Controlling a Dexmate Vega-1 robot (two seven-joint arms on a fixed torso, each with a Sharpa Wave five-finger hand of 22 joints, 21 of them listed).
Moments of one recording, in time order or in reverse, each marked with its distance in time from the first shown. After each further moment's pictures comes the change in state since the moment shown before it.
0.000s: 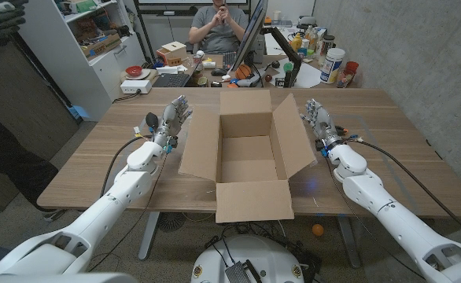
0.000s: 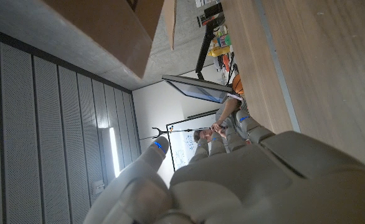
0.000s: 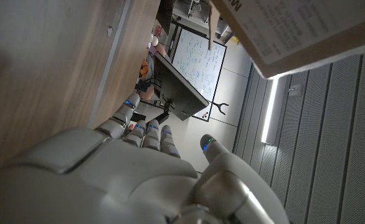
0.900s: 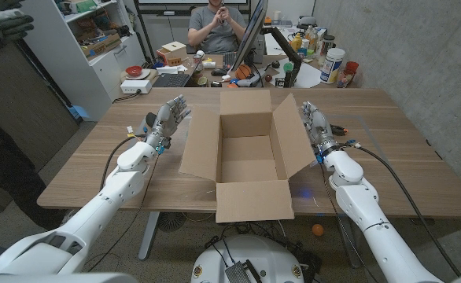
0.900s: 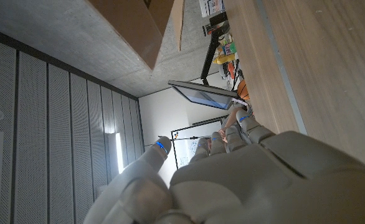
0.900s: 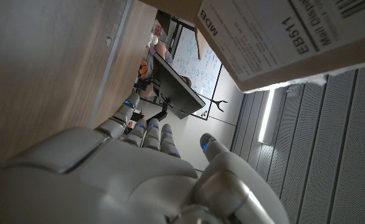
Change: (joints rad) left arm 0.013 0.012 -0.043 0.006 -0.002 -0.005 -0.088; left_hand 0.000 0.000 0.004 -0.002 0.000 -0.007 0.000 0.000 0.000 0.000 0.000 0.000 0.000 0.000 0.000 0.004 0.000 0.000 0.000 0.000 0.000; right arm -0.140 0.251 0.261 -0.159 -0.274 -0.145 0.128; right_hand 0.000 0.000 0.000 0.000 0.000 0.000 0.000 0.000 0.000 0.000 0.000 0.000 0.000 0.000 0.000 0.000 -0.003 0.003 0.004 -0.004 0.000
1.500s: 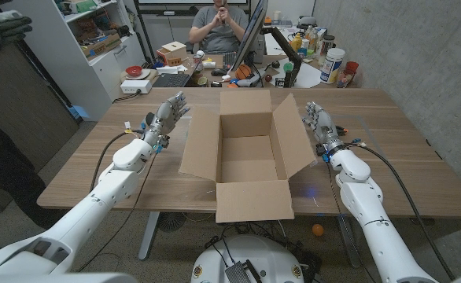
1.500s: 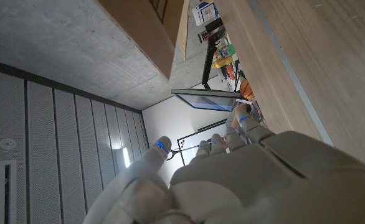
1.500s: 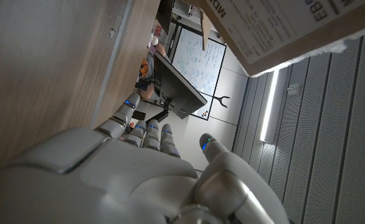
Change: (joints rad) left arm 0.049 0.083 -0.009 -0.128 0.091 0.016 0.049; left_hand 0.000 0.000 -0.003 -0.009 0.004 -0.039 0.007 0.000 0.000 -0.031 -0.009 -0.004 0.000 -0.016 0.006 0.000 -0.003 -0.004 0.004 0.000 0.000; right arm 0.018 0.076 0.111 0.043 -0.051 -0.007 0.138; right_hand -0.001 0.001 0.004 0.004 0.000 0.004 -0.004 0.000 0.000 0.000 0.000 0.000 0.000 0.000 0.000 0.000 0.000 0.004 -0.004 -0.008 0.005
